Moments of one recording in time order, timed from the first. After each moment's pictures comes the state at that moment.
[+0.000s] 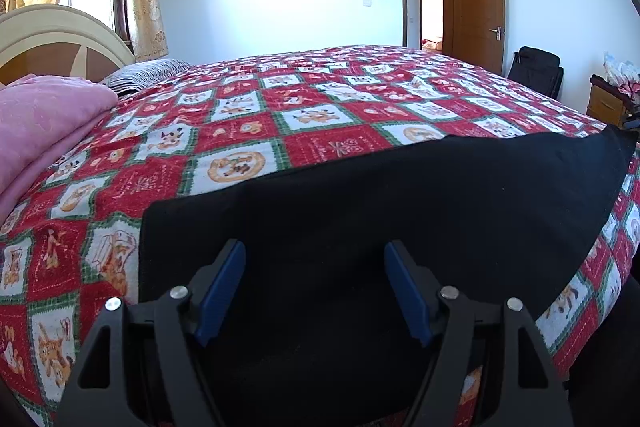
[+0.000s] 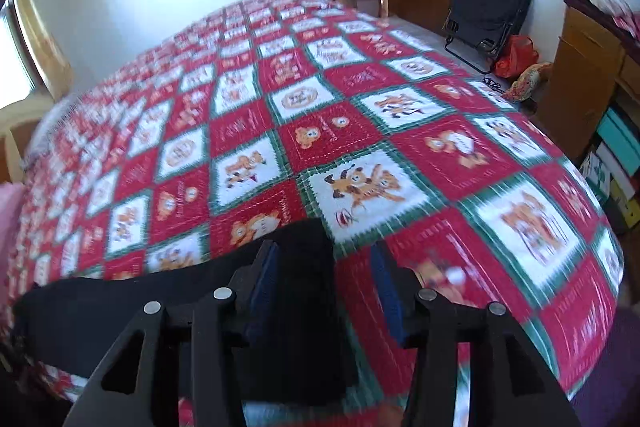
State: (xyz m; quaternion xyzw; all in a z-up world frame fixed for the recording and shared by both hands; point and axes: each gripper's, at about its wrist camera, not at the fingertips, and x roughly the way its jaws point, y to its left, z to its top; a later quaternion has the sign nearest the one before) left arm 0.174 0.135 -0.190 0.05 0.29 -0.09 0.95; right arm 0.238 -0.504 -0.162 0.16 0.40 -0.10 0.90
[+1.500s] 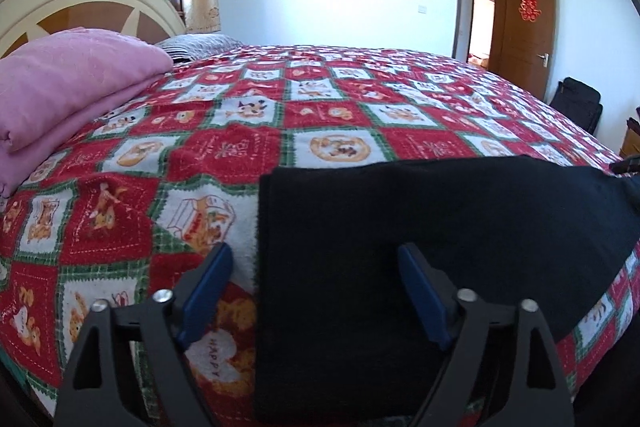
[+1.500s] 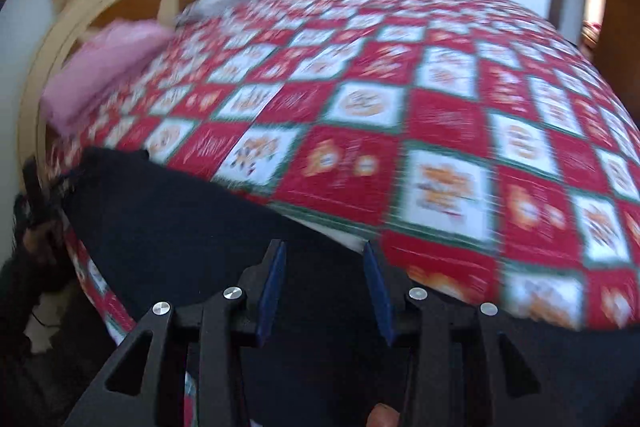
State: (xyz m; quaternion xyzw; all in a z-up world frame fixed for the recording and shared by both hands) left arm 0.176 0.200 -0.197 -0.01 0.30 -0.02 0.95; right arm 0.330 -0.199 -0.206 -0.05 0.45 0.23 0.86
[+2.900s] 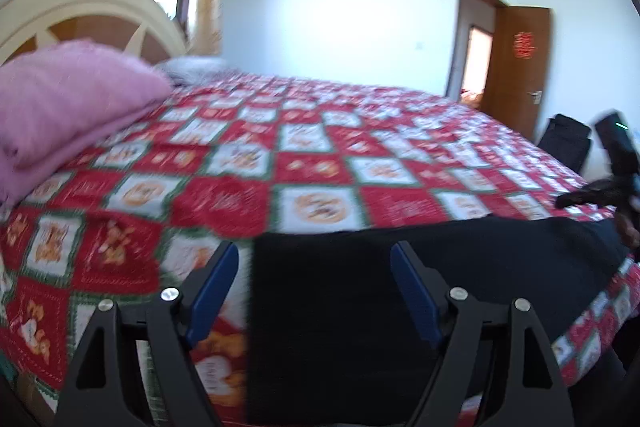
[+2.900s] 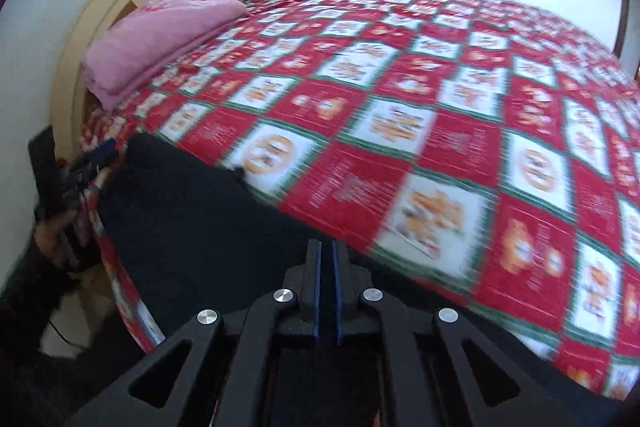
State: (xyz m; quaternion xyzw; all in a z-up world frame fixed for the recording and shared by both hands) left arm 0.157 0.188 -0.155 -0.04 0.24 -0.05 0.97; right arm 0.357 -0.049 -0.185 -0.03 0.44 0.33 0.83
